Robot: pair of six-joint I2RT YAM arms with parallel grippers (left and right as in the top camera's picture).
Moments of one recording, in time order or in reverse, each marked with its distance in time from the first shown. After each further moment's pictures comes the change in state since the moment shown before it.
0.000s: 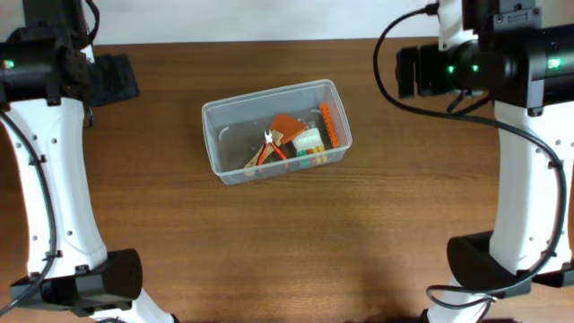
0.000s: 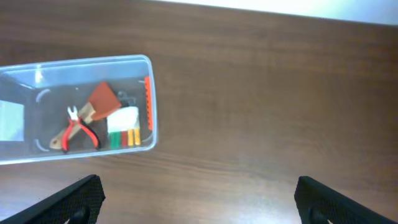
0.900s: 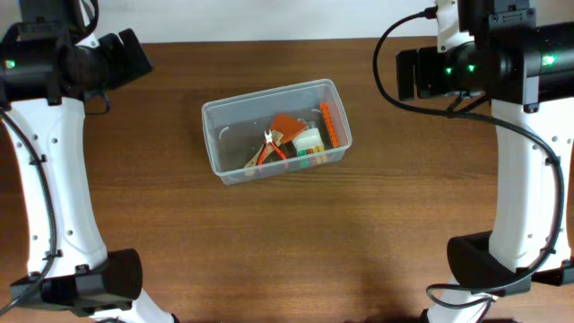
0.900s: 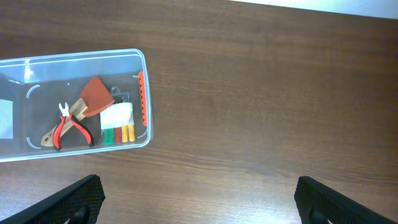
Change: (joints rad) left arm 0.000 0.000 -0.005 0.126 0.247 -0.187; right arm 0.000 0.000 -0.020 0.000 0.015 0.000
